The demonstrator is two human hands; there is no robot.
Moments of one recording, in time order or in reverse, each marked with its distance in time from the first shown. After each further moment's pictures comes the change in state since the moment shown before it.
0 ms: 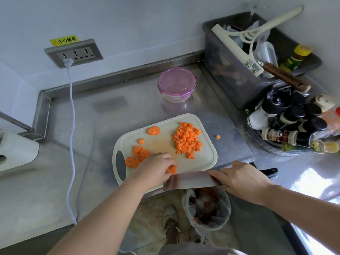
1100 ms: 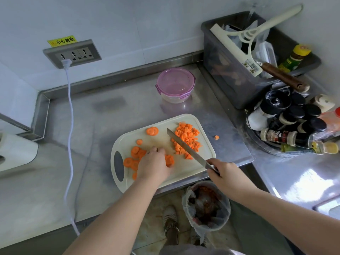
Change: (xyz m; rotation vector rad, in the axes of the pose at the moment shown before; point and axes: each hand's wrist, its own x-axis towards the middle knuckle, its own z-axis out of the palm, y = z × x) left_hand 0.014 0.019 0.003 -0.041 0.146 -0.489; right_hand 0.032 -0.030 -0.018 0.723 -0.141 0.757
